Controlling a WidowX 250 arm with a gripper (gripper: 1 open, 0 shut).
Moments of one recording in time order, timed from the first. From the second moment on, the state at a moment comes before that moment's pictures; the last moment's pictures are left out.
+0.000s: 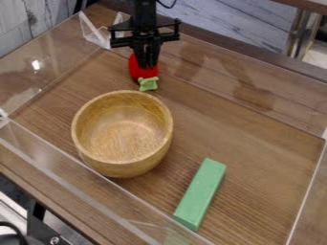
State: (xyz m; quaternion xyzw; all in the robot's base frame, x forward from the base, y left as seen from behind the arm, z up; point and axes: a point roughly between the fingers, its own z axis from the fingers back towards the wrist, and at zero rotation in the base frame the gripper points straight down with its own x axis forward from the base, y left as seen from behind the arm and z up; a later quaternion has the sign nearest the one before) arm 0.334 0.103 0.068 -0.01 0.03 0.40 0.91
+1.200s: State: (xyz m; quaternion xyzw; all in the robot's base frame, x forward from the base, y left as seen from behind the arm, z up) arm 0.369 0.057 0.085 -0.01 0.01 0.31 0.95
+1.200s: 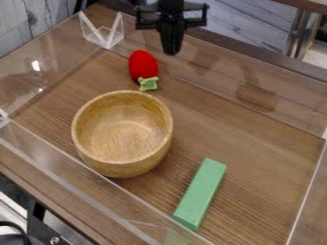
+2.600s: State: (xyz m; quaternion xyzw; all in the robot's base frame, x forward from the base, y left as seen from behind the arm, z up) arm 0.359 0.038 0.031 -0.03 0.04 0.33 0.94
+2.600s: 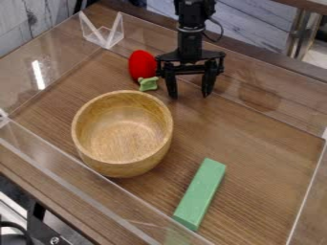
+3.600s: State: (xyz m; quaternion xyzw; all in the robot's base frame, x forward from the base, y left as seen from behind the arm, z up) arm 0.349 0.084 0.080 -0.07 0.01 0.40 0.91
